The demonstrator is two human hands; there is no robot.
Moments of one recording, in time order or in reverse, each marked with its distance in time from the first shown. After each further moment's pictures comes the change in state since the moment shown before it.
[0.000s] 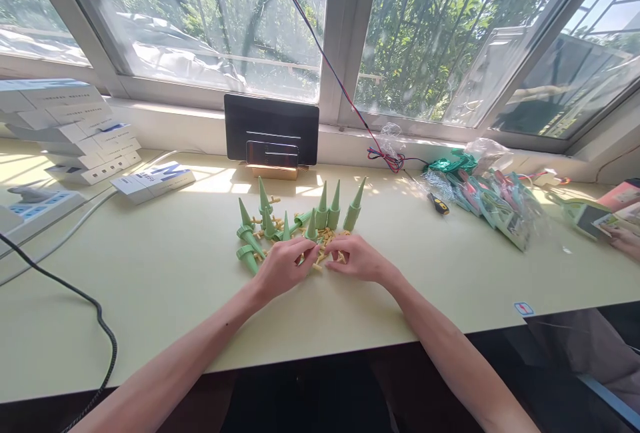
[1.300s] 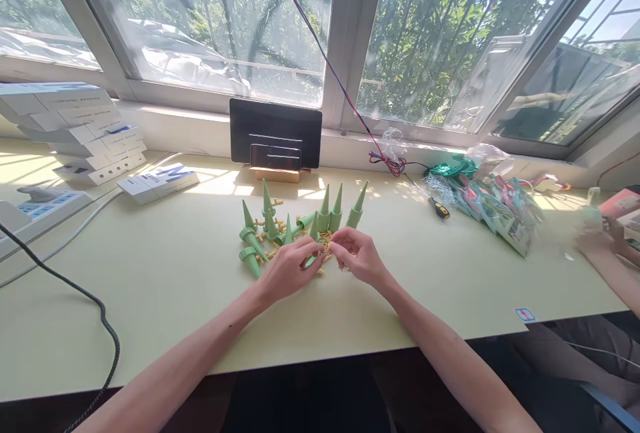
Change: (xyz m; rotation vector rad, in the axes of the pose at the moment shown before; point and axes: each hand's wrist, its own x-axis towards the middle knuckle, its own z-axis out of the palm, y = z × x) left_hand -0.001 0.001 0.002 -0.029 -0.077 -0.013; right_hand 0.002 -0.017 0.011 0.597 0.324 0.189
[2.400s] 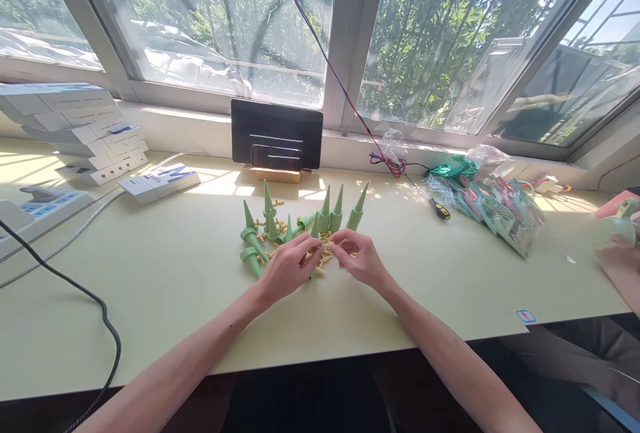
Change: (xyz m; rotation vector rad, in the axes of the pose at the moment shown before) left_hand 0.003 0.003 -0.002 -0.019 0.076 -0.021; right_hand 0.001 0.000 0.000 -0.165 0.024 -0.032
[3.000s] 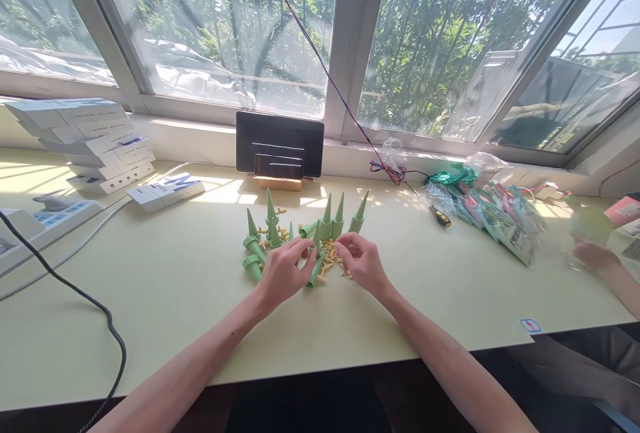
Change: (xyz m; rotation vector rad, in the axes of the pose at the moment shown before) left_hand 0.000 -0.007 -0.001 0.135 0.106 -0.095; right_hand 0.002 0.011 0.003 0.033 0.132 0.042
